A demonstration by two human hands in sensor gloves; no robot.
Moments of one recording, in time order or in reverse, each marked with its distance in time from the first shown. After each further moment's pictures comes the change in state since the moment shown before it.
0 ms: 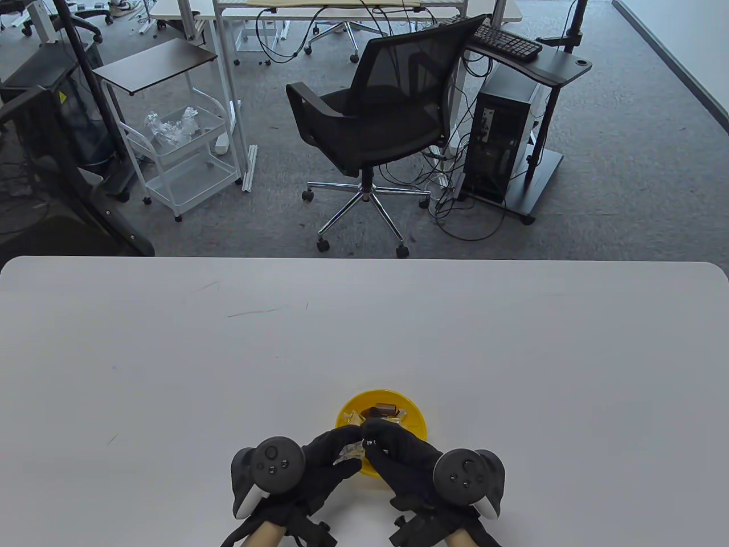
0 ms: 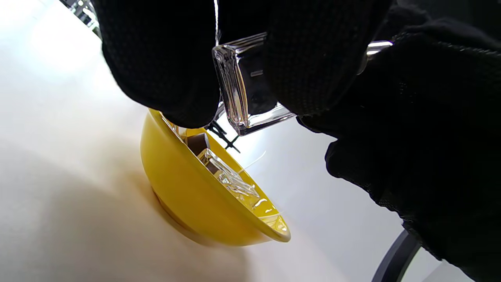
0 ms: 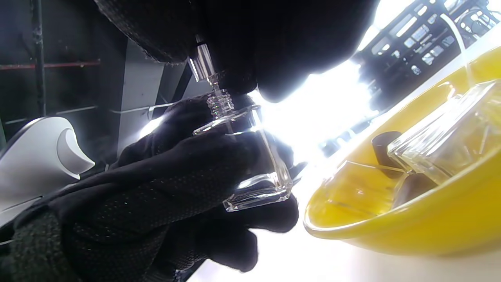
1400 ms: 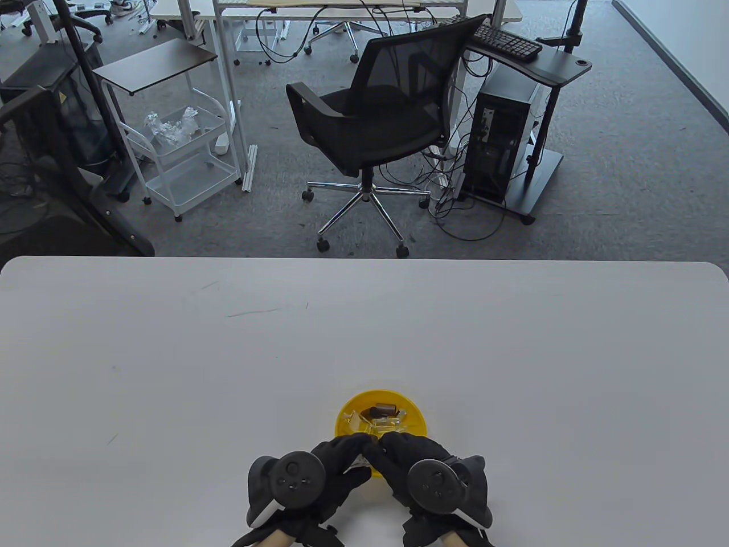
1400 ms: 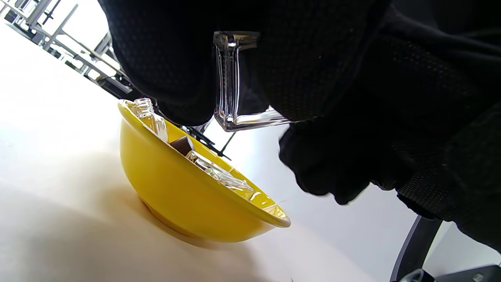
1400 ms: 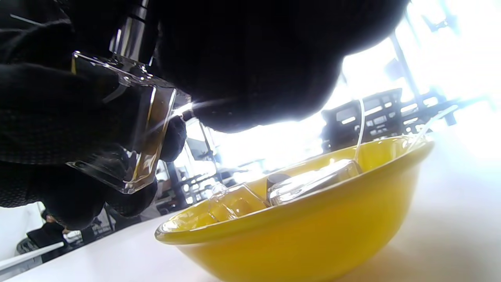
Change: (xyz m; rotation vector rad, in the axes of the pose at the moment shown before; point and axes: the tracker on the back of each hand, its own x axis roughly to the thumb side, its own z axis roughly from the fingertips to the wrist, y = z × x) left_hand 0.024 -0.011 0.004 0.048 -0.076 -0.175; right_hand 0.003 0.006 0.002 -0.050 0.026 0.430
